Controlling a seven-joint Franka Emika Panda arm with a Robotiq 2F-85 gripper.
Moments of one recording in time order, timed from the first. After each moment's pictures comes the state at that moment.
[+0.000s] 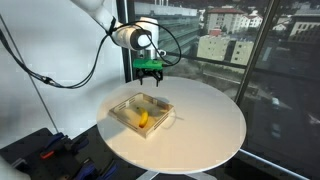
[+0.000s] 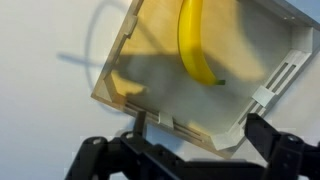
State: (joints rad) arm -0.12 0.44 0.02 -1.86 0.04 2.31 -0.57
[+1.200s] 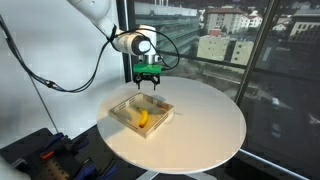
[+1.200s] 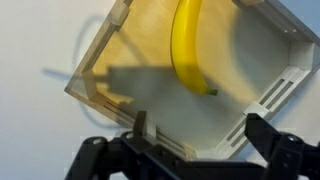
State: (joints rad) arm -0.12 0.52 0.06 -1.80 -0.02 2.28 -0.62
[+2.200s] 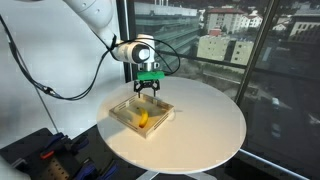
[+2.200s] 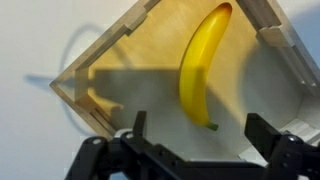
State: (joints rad) arm -0.12 0.57 0.06 -1.84 -0.12 2.33 -0.81
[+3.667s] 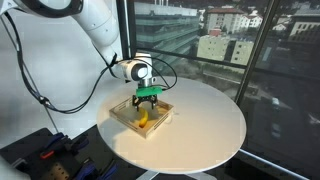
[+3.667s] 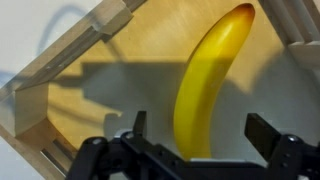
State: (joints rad) arm -0.12 0.70 0.05 -1.88 -0.18 2.50 -0.81
